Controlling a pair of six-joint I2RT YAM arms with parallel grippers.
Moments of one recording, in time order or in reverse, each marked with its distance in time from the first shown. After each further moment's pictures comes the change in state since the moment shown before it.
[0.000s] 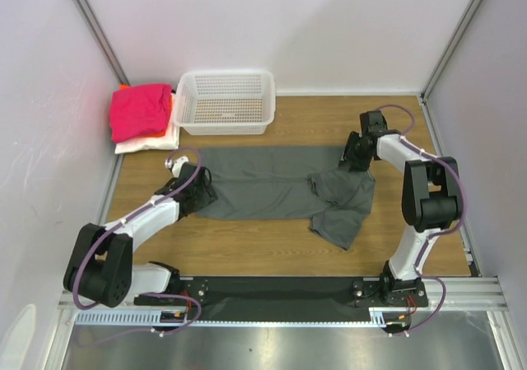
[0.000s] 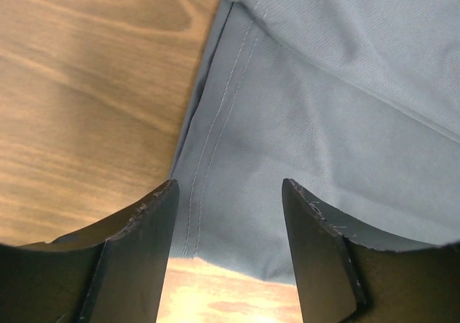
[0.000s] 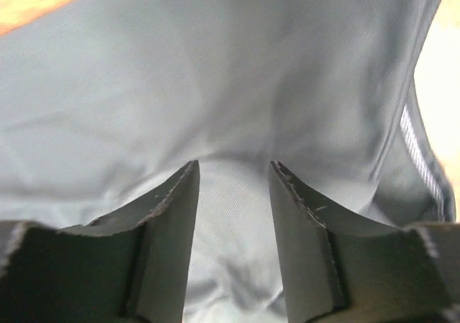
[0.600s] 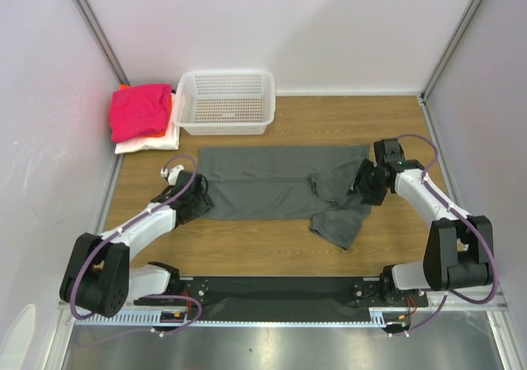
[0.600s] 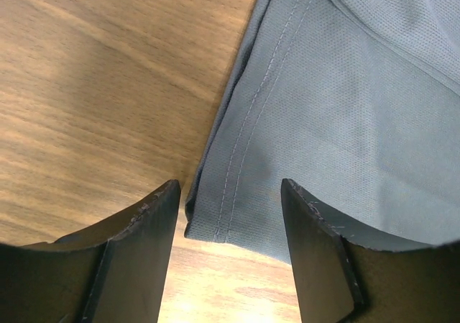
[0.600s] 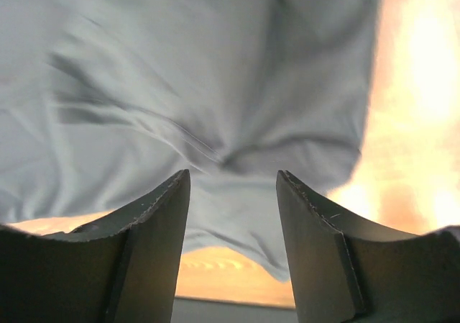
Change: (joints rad) left arm 0.017 -0.067 -0.075 -0.038 0.006 -0.031; right arm -0.003 -0.472 -0.346 -0.172 -0.017 0.089
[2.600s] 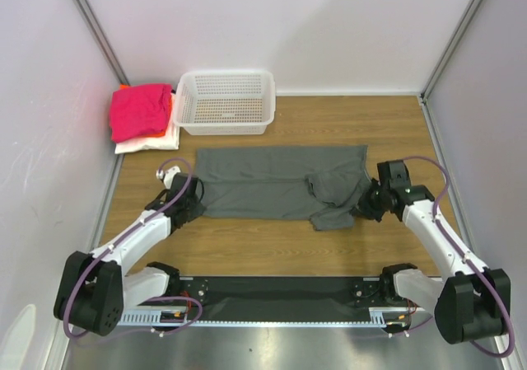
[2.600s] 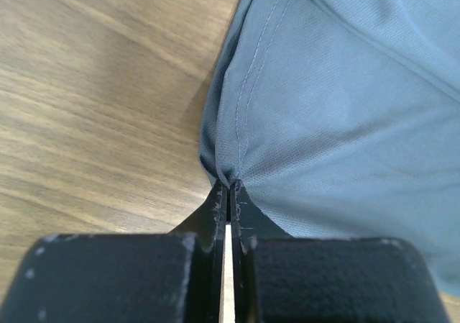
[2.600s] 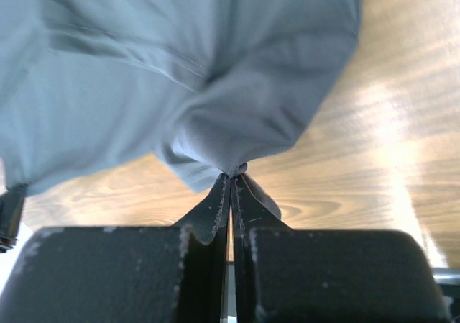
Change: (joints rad) left arm 0.005 -0.119 -0.035 -0.043 -0.008 0.018; right arm 0.050 -0.339 -0.221 -0.092 -0.045 0.219
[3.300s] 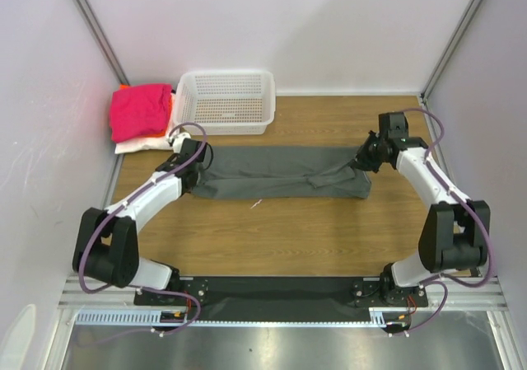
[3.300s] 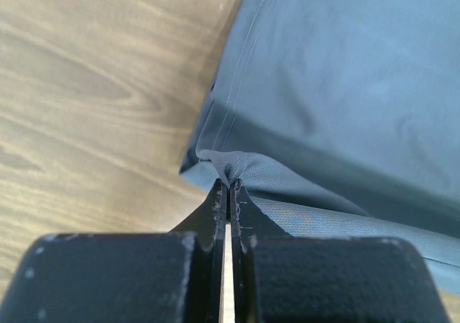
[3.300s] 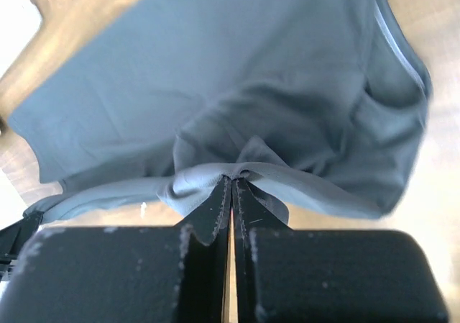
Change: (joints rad) left arm 0.002 0.294 0.369 -0.063 -0.131 0.161; right arm -0.079 0.429 0.434 0.126 -0.032 -0.112
